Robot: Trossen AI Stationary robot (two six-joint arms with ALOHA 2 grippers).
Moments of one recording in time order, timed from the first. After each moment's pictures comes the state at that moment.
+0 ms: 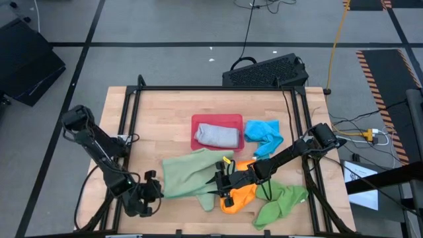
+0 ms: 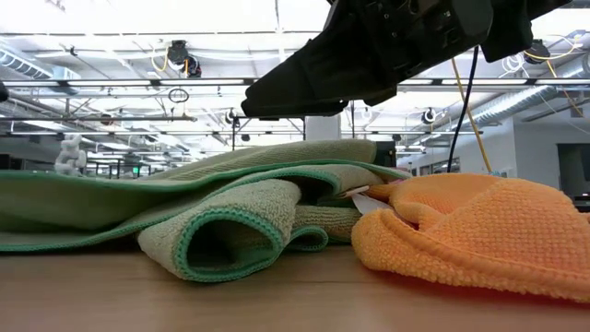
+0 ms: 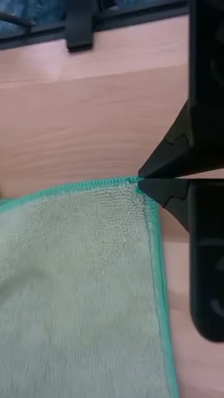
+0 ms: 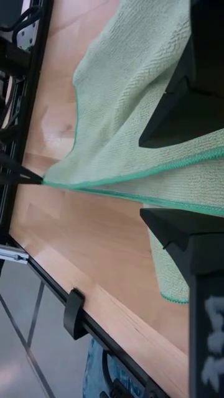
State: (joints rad) left arm -0.98 1.43 0.69 -0.35 -0.40 -0.94; right arm 0.41 1.91 0.98 0.48 0.19 0.01
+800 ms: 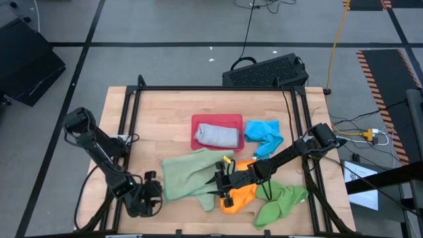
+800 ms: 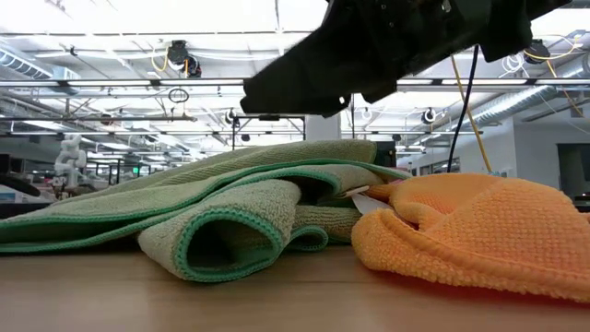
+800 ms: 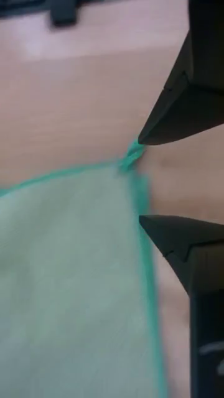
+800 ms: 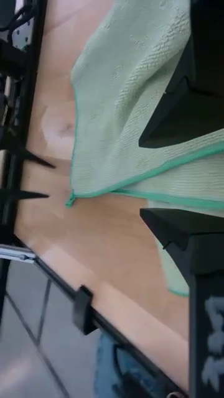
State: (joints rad) left arm -0.96 1.46 0.69 -0.38 -0.40 -0.94; right arm 0.41 1.91 0.98 0.51 0.18 0.06
